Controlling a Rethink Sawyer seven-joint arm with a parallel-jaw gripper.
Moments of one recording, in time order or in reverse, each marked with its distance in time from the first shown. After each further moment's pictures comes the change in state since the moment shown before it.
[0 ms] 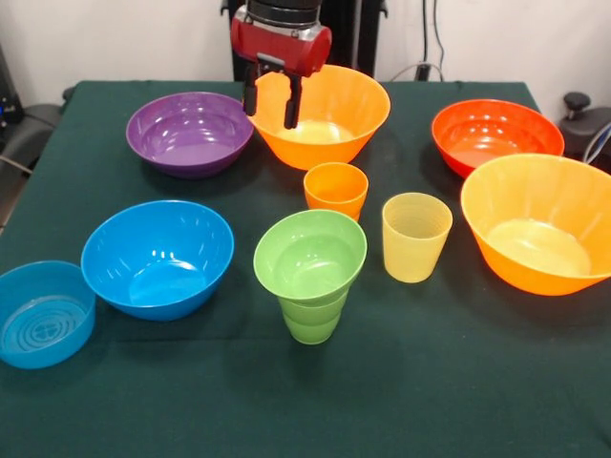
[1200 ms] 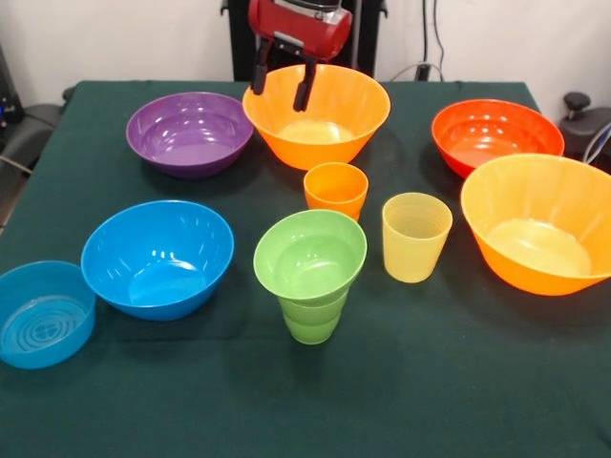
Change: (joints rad) arm 0.210 0.002 -0.185 -0.044 0.036 0.064 0.000
